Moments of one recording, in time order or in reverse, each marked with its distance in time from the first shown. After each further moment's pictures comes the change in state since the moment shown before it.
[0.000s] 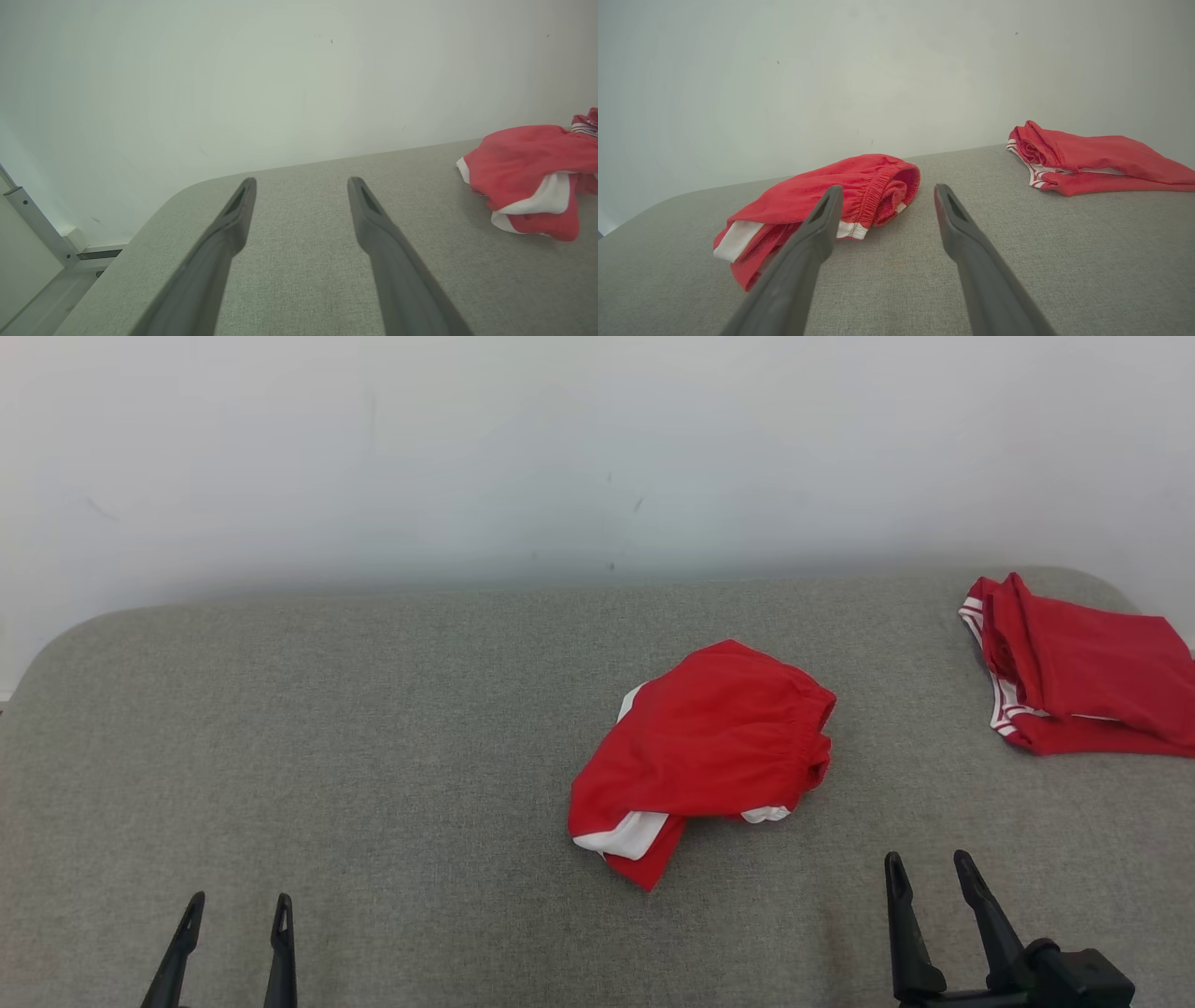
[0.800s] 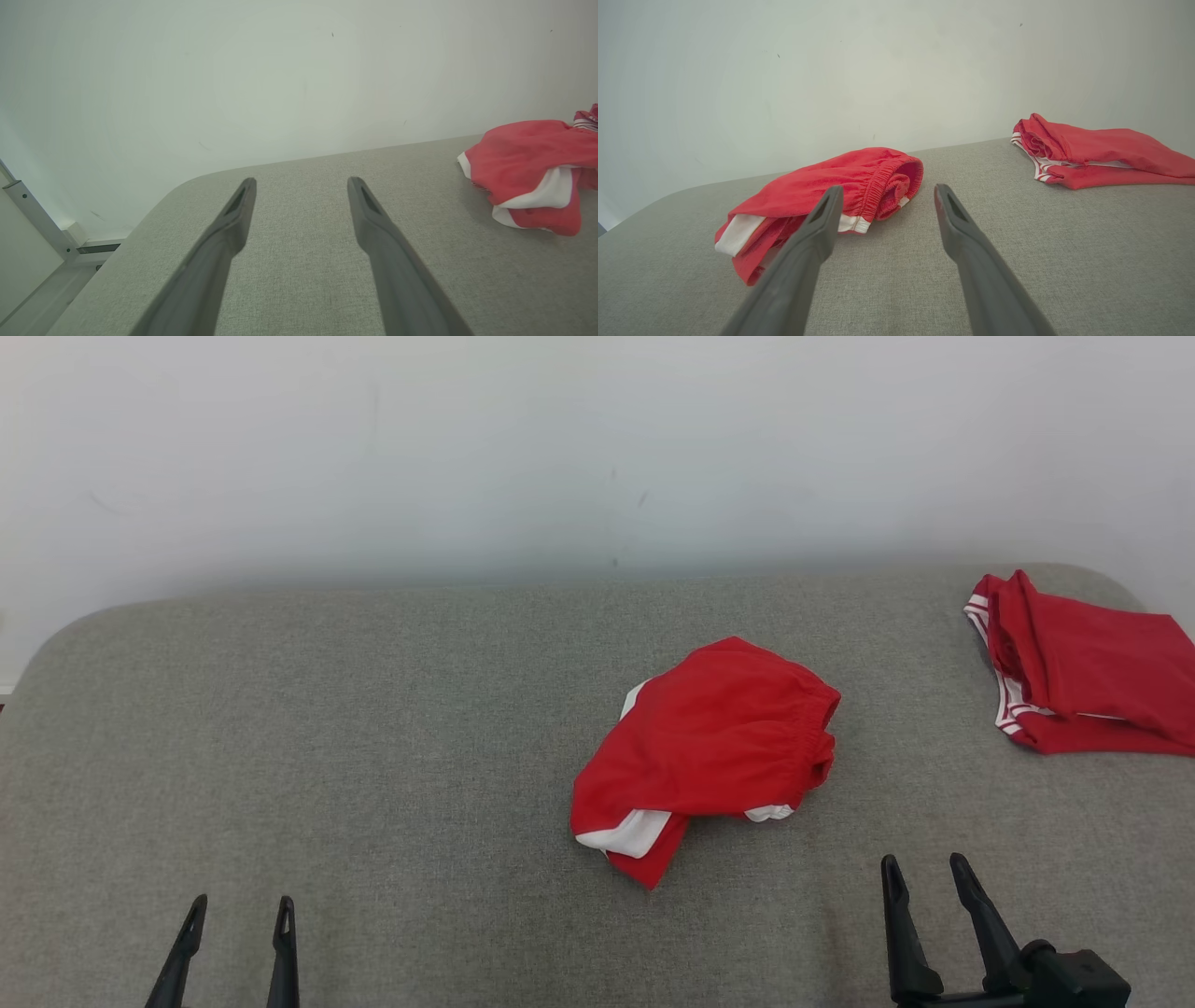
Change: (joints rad) left arm -0.001 -0.020 0.016 0.011 0.017 -0.017 0.000; right arm 0.000 -0.001 0.004 0.010 0.006 0.000 0.000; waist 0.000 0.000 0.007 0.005
